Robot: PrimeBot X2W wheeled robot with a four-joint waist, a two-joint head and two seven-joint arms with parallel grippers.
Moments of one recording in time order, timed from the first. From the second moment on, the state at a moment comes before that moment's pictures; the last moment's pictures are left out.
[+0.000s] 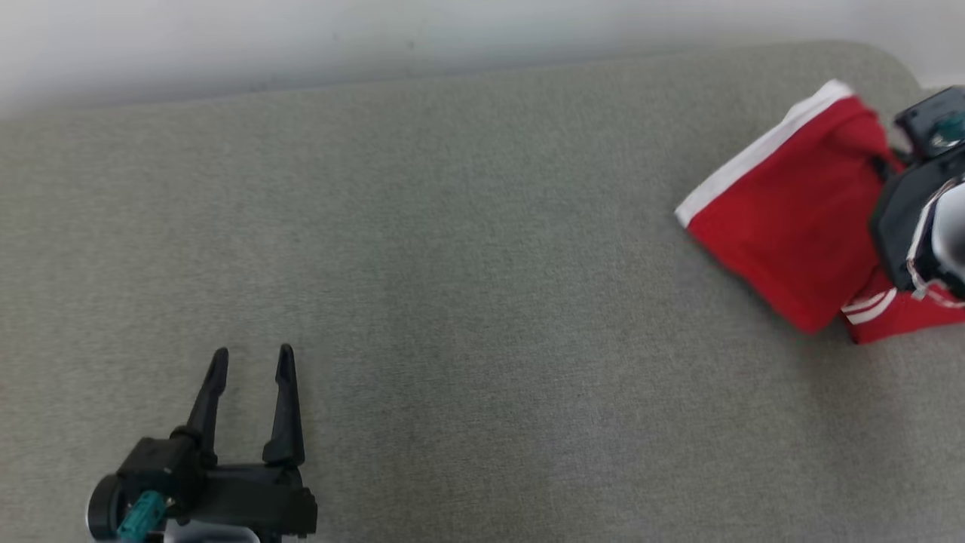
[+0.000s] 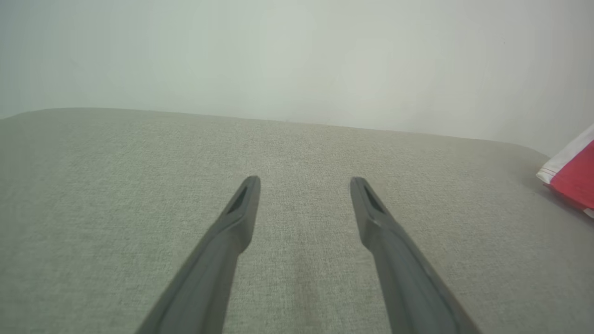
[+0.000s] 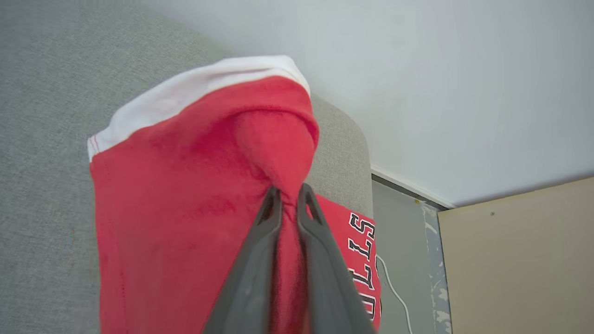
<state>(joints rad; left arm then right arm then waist) -0.13 0.05 -0.03 0.15 -0.20 -0.03 -0.26 -0.89 -0.66 0.57 0.60 0.33 0.13 0.42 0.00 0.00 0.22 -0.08</state>
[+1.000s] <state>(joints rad) -0.20 0.06 -0.01 0.14 -0.12 -0.09 -0.26 -0.85 -0.62 0.16 0.77 -0.17 0.13 0.20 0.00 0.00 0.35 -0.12</state>
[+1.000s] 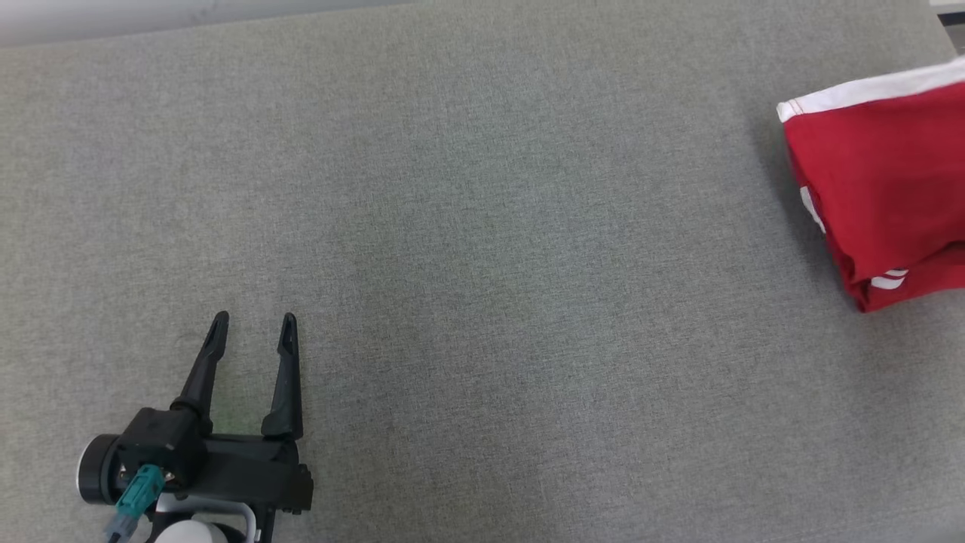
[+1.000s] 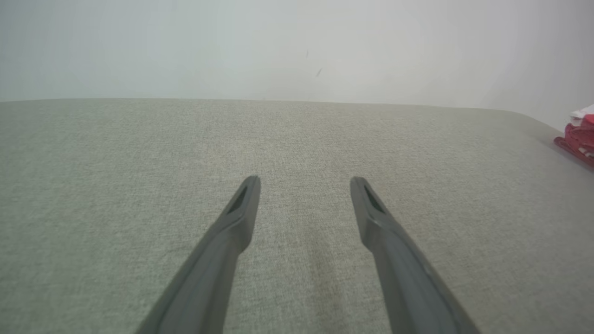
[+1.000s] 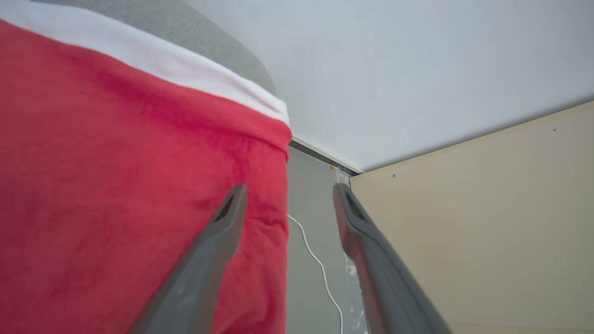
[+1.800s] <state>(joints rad) -0.08 0.05 0.05 0.19 -0.19 -0.04 -0.26 -0.50 -0.27 0.11 0.58 0.06 0.13 -0.20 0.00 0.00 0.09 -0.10</state>
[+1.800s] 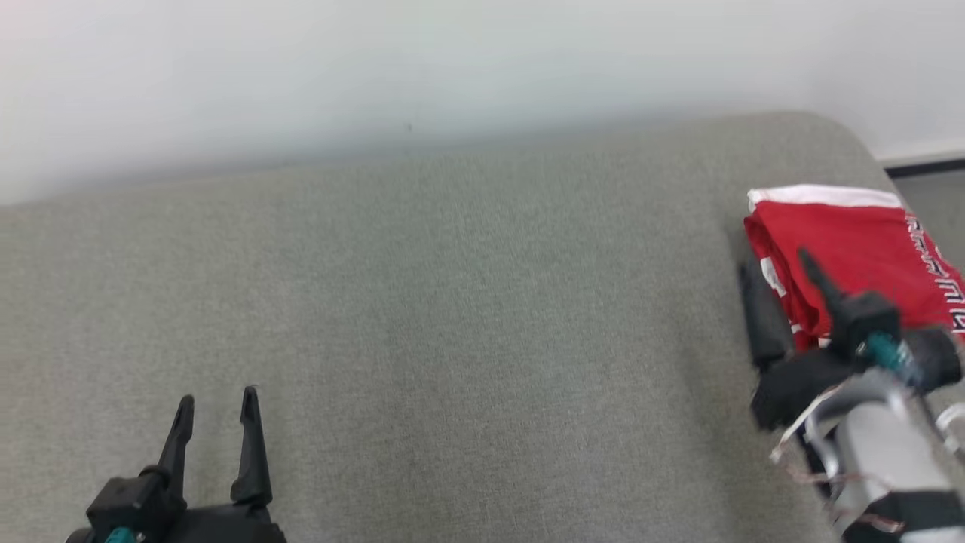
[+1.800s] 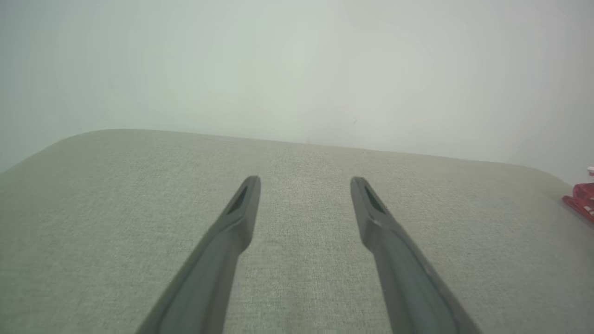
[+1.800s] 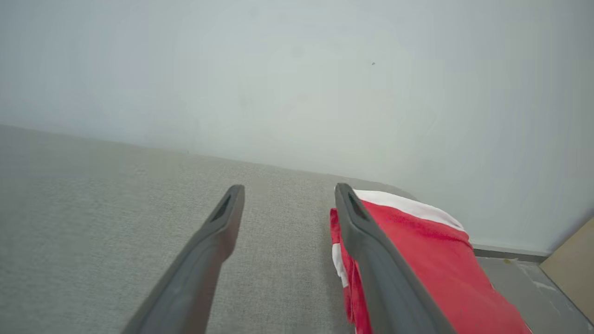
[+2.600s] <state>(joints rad) 0.05 0.05 0.09 0.24 -0.17 -0.03 -0.26 -0.19 -0.07 0.10 0.49 0.12 0.13 -0.25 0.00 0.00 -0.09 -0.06</state>
